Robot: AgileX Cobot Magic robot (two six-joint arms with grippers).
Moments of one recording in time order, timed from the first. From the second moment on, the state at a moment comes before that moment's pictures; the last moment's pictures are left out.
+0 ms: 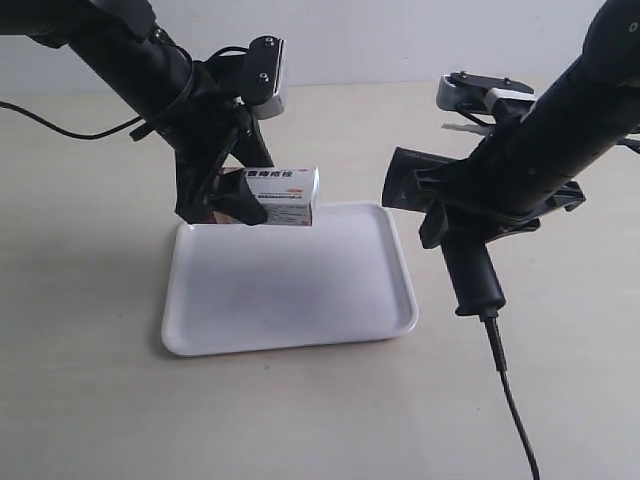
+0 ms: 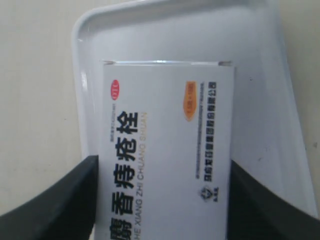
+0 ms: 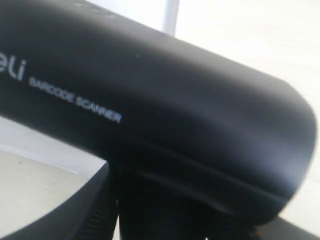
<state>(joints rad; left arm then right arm) -0.46 1.95 -1.44 -0.51 0.93 1.52 0.46 1.68 -0.99 0.42 0.74 -0.14</state>
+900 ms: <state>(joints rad) -0.46 1.95 -1.44 -0.51 0.89 1.52 0.46 1.68 -1.00 0.49 0.83 -0.20</state>
